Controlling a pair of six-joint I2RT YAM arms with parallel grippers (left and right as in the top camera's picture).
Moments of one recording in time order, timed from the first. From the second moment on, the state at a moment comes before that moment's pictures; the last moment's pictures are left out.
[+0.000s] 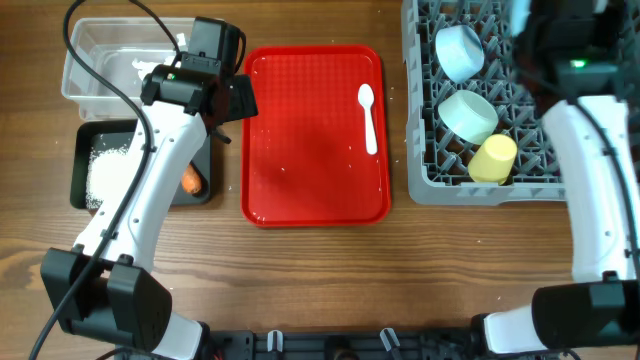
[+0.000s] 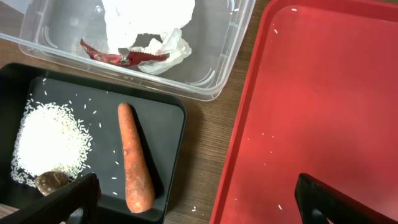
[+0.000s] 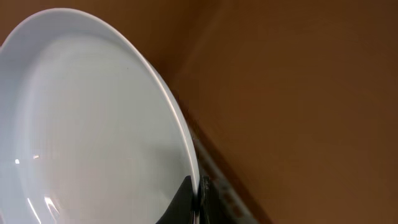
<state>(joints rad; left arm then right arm) -0.24 1.69 1.54 -0.99 -0.32 -0.41 0.01 1.64 1.70 -0.57 0.89 -0.13</state>
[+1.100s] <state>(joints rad) -0.24 1.69 1.54 -0.99 -0.32 -0.41 -0.06 1.91 1.69 -0.71 0.53 -0.23</state>
